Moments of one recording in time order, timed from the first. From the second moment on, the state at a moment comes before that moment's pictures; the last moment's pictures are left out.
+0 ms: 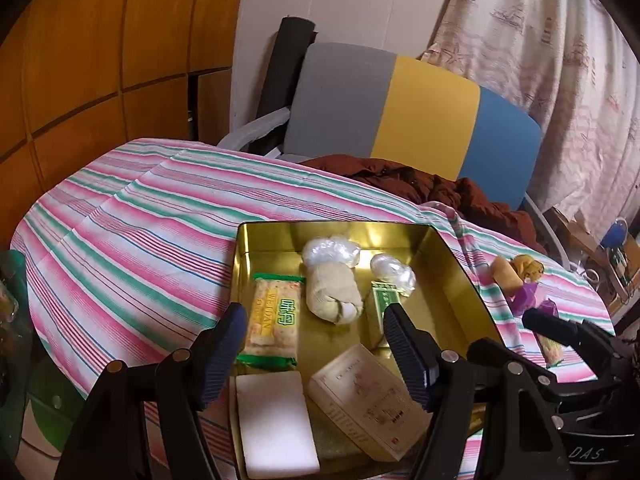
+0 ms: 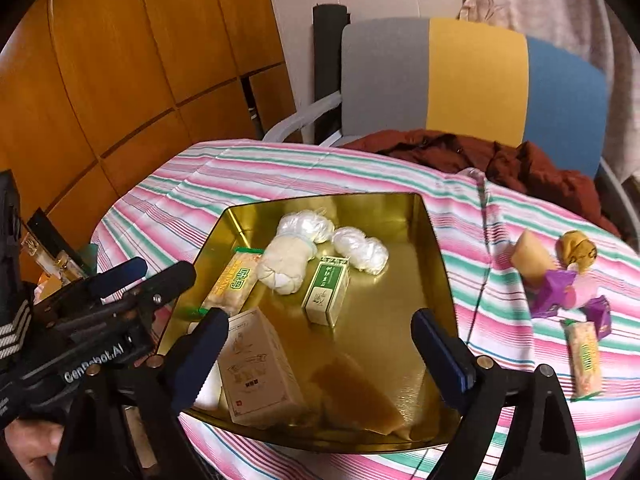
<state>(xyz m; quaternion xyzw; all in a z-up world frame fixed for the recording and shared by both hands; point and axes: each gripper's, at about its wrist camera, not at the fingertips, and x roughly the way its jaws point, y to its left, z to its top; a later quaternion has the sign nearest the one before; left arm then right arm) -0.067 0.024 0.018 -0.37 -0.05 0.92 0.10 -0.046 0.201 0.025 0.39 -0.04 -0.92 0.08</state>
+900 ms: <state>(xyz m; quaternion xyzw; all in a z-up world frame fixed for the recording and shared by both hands) -0.056 0.059 0.008 -0.39 -0.05 0.90 0.17 -0.029 0.303 0.001 0.42 -0.07 -0.91 -0.03</state>
